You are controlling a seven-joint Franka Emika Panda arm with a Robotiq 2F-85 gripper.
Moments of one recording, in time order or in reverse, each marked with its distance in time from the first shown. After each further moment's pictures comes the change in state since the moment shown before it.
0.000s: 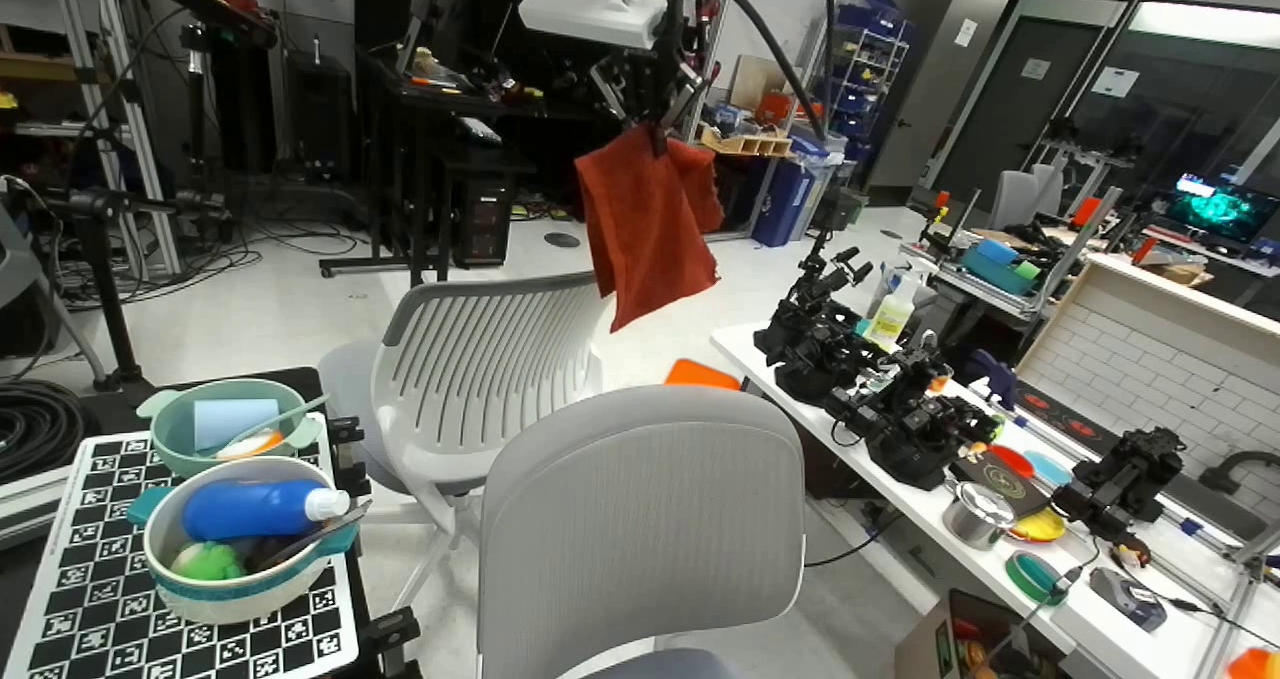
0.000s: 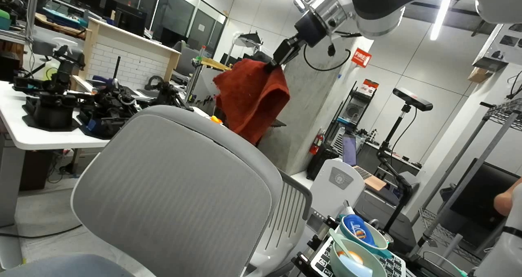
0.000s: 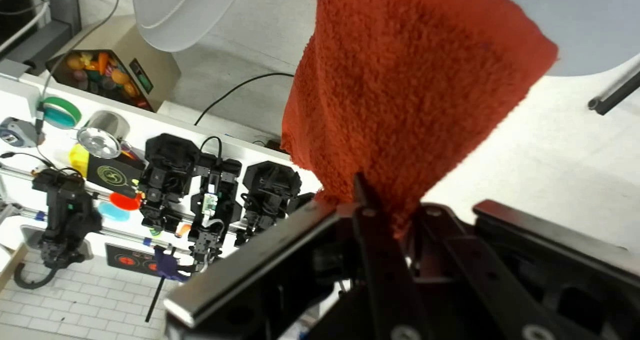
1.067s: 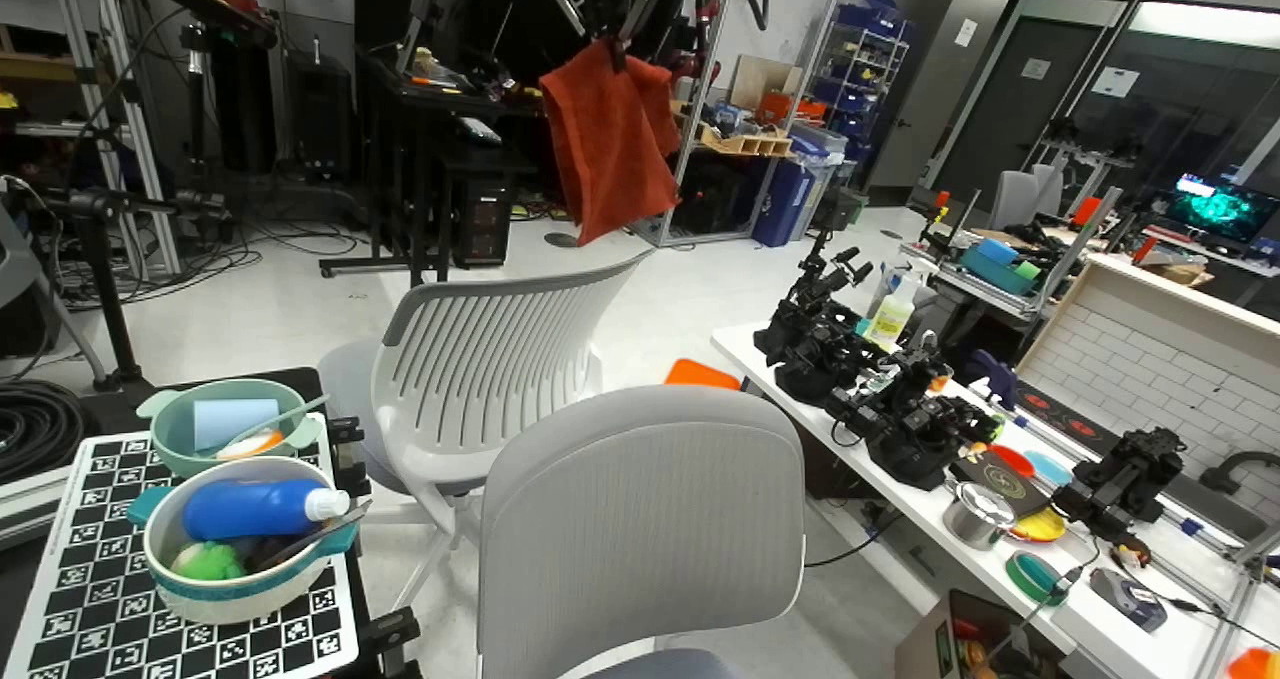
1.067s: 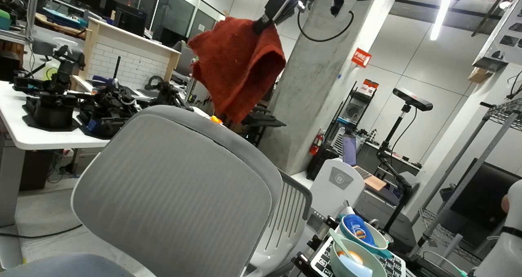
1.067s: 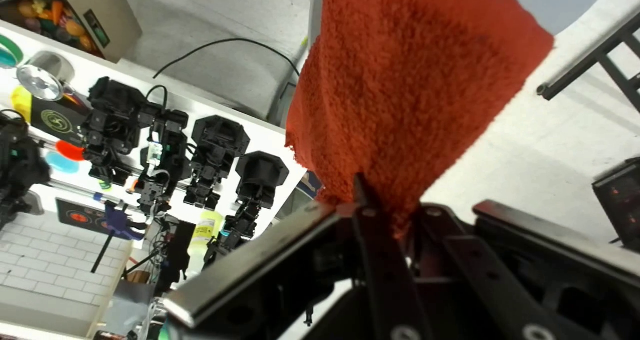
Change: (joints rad) arm 0.075 -0.003 0.083 0.154 -0.059 -0.125 0.115
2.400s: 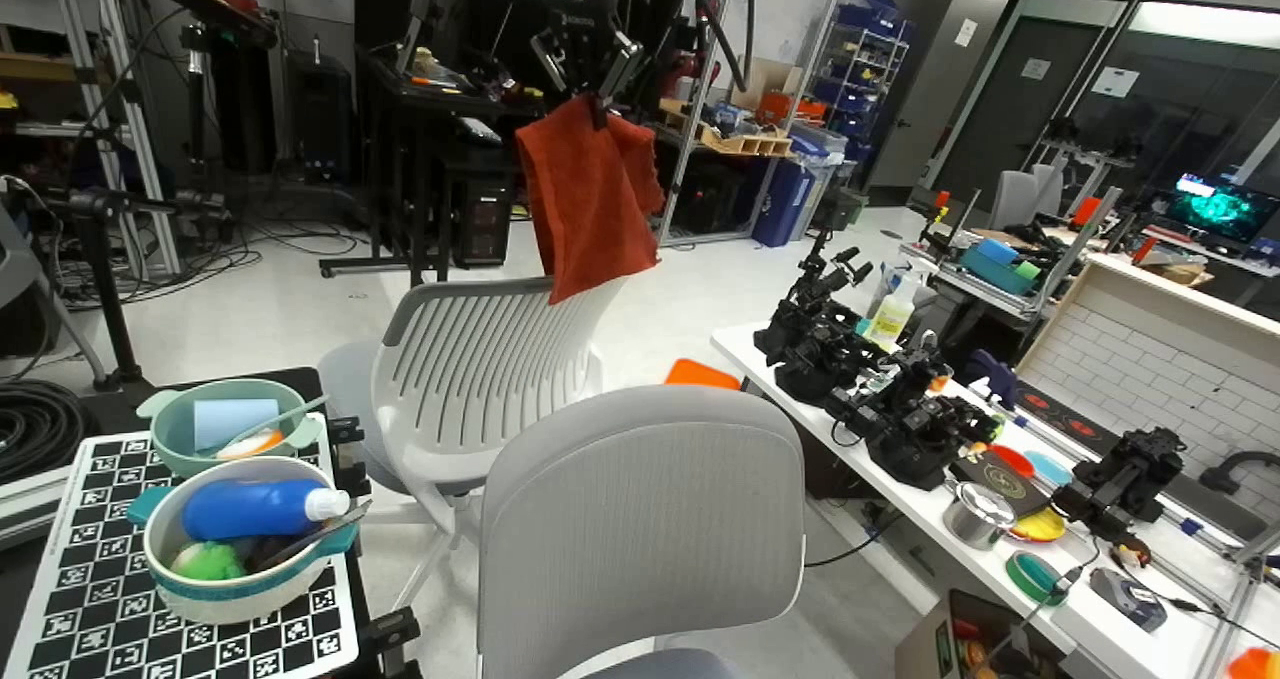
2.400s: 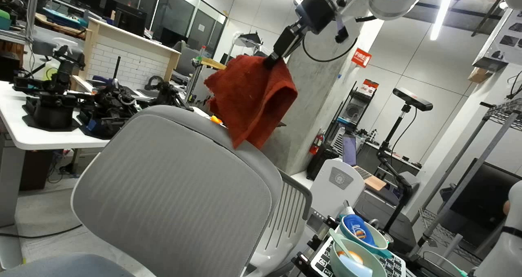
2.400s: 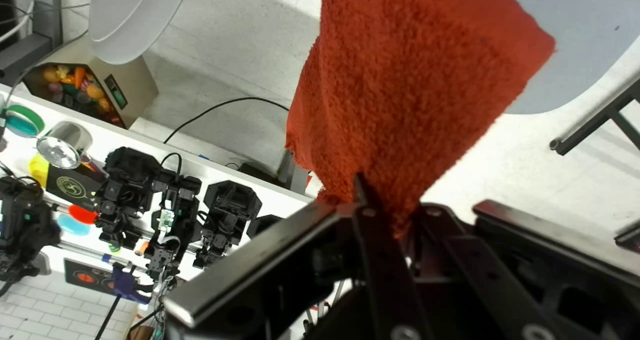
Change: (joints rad) arm -0.021 -0.053 -0.014 -0.164 -0.021 0.002 0.000
